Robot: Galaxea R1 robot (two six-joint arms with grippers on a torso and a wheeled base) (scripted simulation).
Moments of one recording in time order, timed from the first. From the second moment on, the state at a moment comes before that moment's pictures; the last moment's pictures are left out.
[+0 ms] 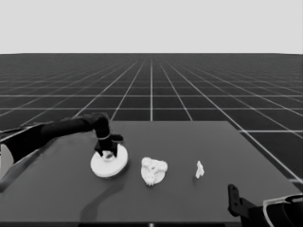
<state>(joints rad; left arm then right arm) 0.01 2.56 -1.58 0.12 1.50 -0.97 -0.35 1.76 -0.39 -0.70 -1.18 0.32</state>
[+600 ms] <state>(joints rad) -0.25 2.93 -1.56 -0.07 1.58 -1.37 -0.35 1.76 -0.39 -0.70 -1.18 0.32</state>
